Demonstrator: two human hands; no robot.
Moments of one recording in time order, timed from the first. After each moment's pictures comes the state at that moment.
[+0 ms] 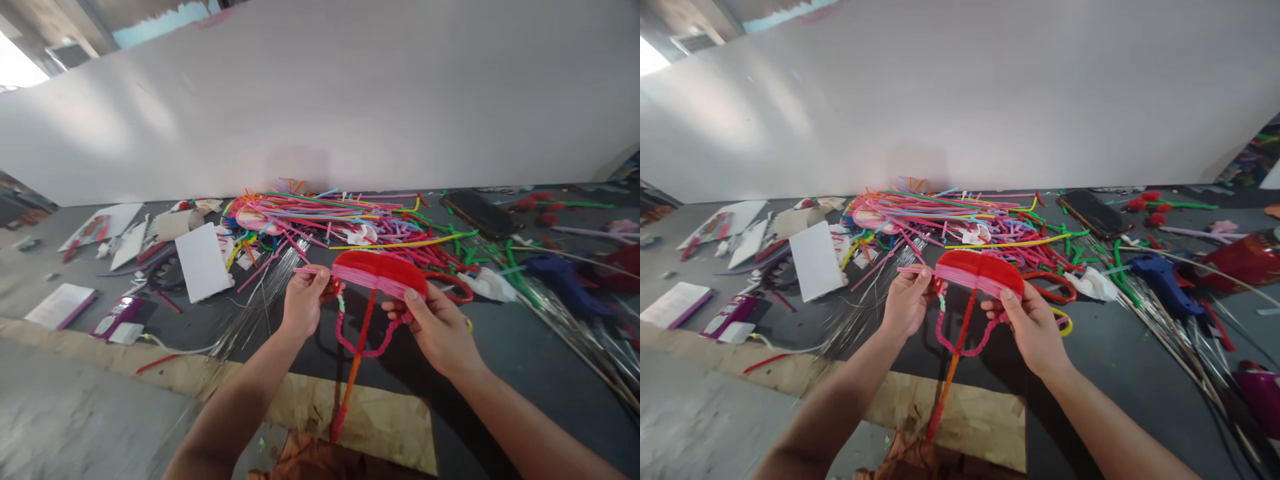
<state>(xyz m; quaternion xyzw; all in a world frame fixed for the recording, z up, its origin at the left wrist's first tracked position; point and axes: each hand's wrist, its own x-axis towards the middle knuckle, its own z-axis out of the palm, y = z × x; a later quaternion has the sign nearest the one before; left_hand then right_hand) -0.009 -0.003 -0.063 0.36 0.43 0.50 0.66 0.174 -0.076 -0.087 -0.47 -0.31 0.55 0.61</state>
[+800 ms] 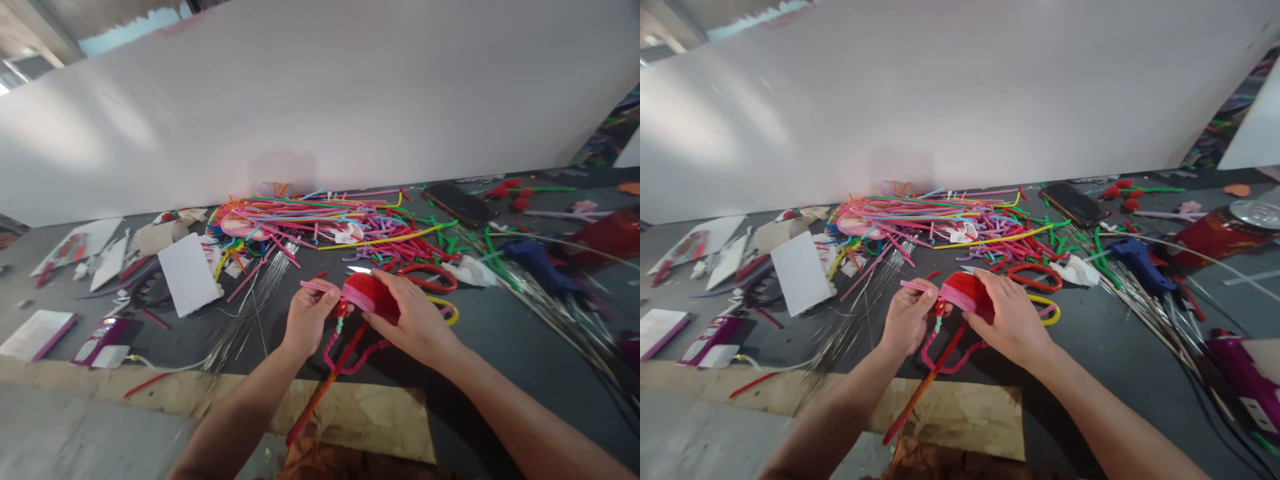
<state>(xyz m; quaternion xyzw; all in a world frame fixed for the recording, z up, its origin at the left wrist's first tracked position) 0.001 -0.025 -0.063 0.43 0.39 0.44 0.69 0.181 -0.071 -0.083 -0.58 -0.73 0.11 0.34</state>
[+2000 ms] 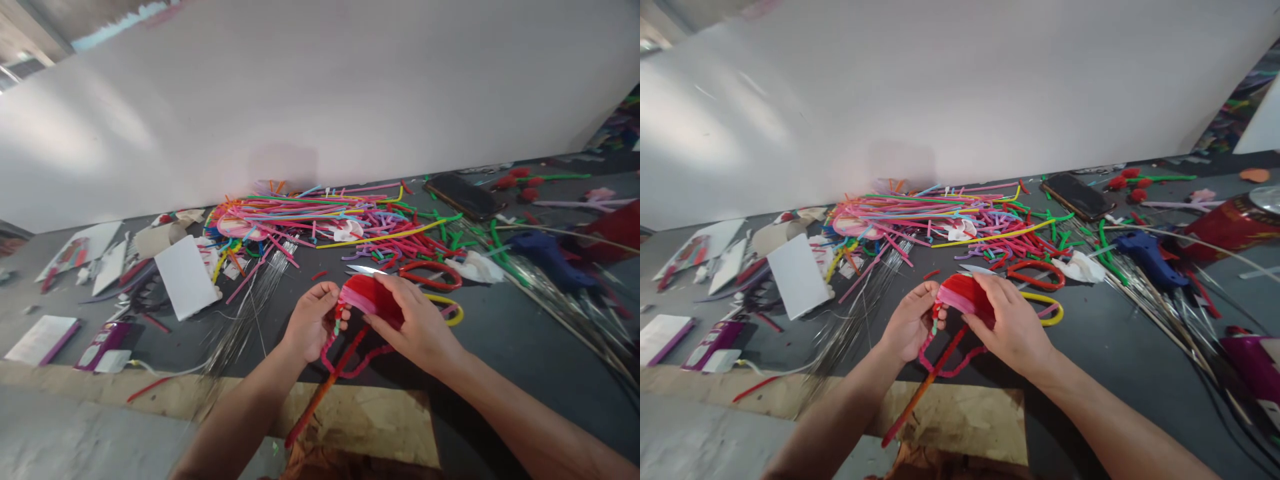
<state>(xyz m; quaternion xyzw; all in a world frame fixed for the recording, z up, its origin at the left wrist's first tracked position) 0.004 -0.023 -0.060 0.29 0.41 0.36 0.79 0.176 -0.076 -0.083 -0.59 -0.70 0.11 0.39</state>
